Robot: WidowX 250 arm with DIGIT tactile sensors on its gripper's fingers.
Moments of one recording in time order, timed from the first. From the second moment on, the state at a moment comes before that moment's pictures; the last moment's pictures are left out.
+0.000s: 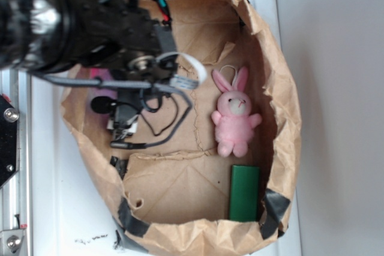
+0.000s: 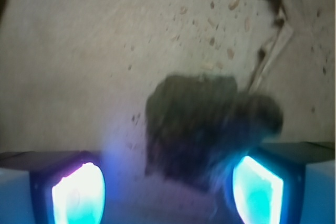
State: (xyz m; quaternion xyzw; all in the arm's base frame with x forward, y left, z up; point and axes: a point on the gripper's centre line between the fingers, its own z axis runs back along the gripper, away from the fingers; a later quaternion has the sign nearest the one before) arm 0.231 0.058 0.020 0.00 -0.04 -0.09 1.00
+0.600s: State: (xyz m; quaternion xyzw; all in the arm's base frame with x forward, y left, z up) arm 0.246 0.051 0.029 -0.01 -0.04 -0.05 1.00
